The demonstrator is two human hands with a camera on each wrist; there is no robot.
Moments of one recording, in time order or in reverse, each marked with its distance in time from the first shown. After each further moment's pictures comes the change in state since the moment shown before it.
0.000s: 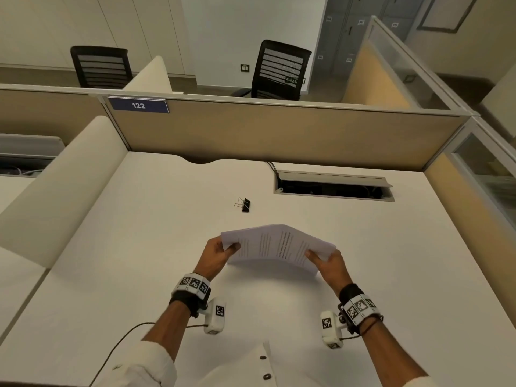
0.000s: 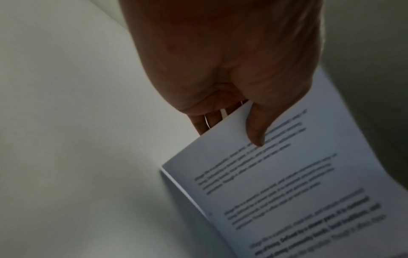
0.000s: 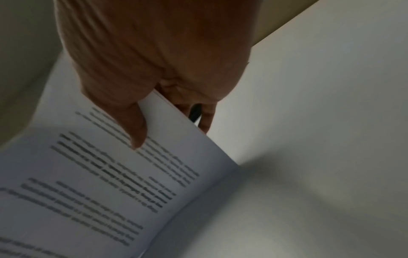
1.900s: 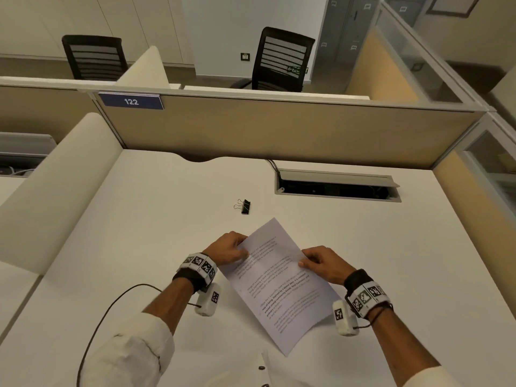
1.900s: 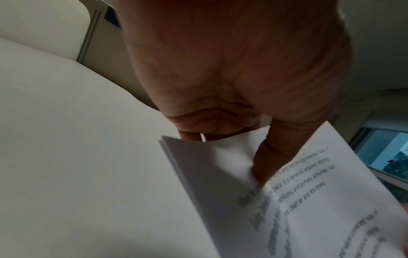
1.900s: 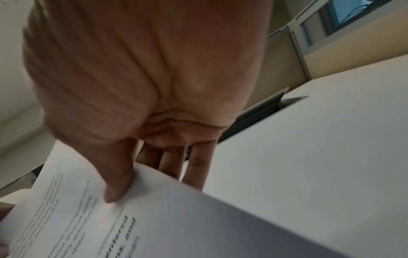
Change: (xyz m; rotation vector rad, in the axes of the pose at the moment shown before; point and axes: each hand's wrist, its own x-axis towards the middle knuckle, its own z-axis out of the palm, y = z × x) left_hand 0.068 0.016 0.005 0.558 -0.512 -0.039; right_hand 0.046 -0.023 -0.010 -0.468 -0.587 -0.004
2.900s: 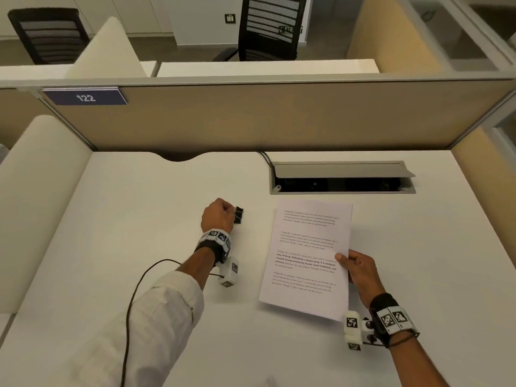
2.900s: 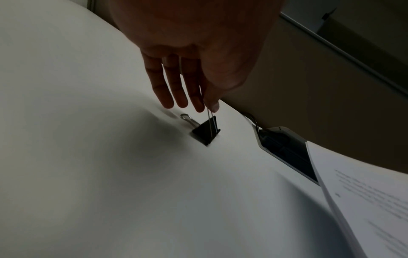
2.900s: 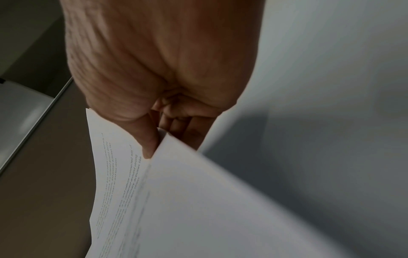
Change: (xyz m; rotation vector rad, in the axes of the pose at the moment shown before) left_hand 0.154 -0.031 -0.041 0.043 0.704 -0.460; right_hand 0.016 0.078 -0.025 0.815 0.597 0.271
